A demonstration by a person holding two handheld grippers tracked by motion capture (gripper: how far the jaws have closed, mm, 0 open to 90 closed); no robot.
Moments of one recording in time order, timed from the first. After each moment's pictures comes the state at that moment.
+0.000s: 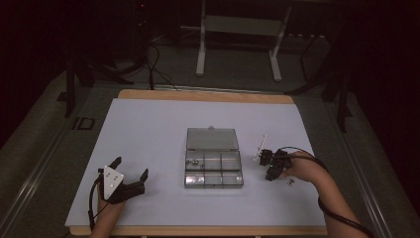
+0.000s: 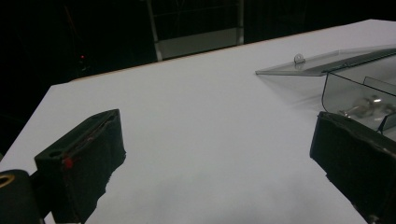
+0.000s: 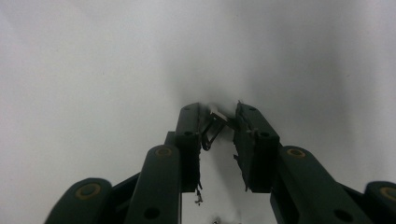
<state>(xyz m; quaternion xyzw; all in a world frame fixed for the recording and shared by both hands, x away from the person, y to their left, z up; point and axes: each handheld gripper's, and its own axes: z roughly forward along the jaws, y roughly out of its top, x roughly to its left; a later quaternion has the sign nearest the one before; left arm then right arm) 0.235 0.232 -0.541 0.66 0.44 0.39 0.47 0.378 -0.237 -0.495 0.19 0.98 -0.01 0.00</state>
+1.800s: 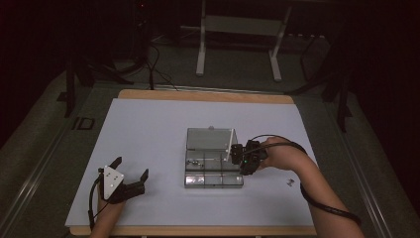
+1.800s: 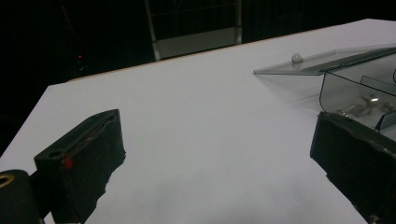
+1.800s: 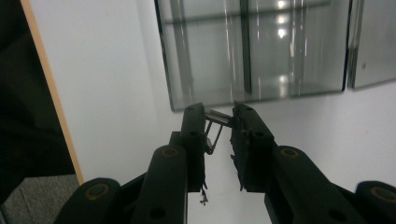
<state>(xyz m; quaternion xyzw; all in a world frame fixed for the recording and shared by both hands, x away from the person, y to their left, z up) 0.236 0.232 -0.541 0.66 0.44 0.39 0.47 0.348 -0.135 -0.416 0.03 1.00 0.00 0.02</state>
